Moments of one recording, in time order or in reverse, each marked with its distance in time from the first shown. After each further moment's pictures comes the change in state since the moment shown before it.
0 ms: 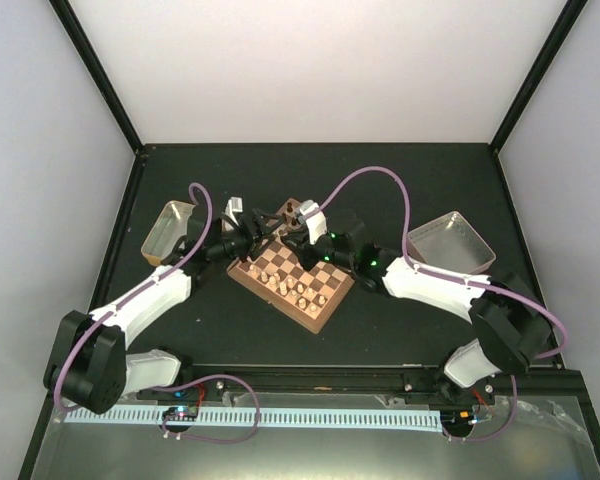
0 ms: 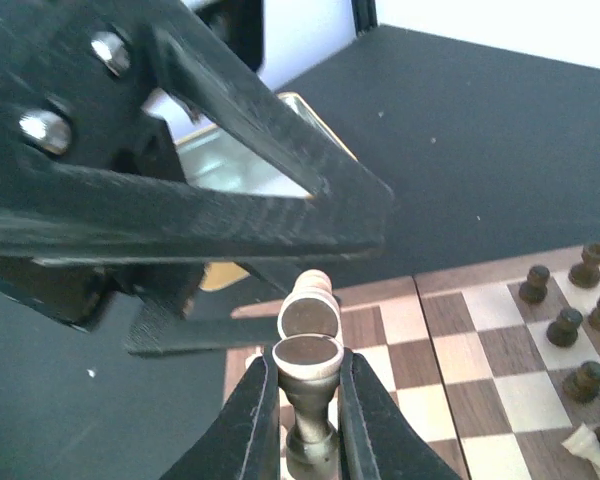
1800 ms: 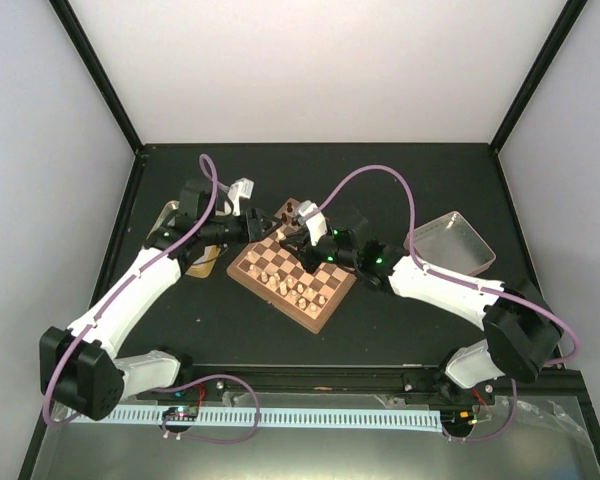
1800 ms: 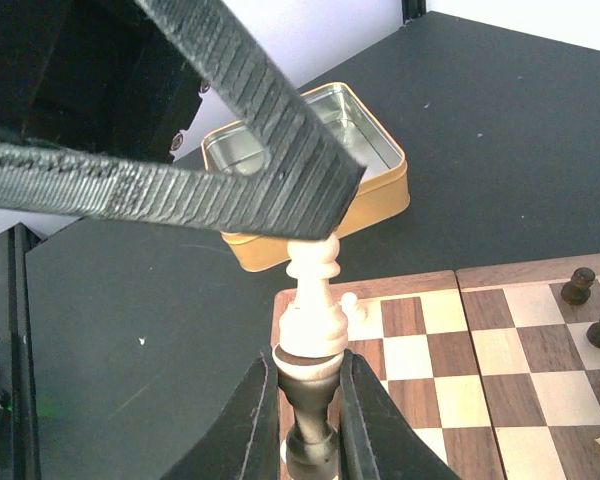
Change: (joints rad) left arm 0.007 -0.042 0.286 -0.469 0.062 0.592; right arm 0.000 -0.070 0.034 -0.112 -0.097 -0.019
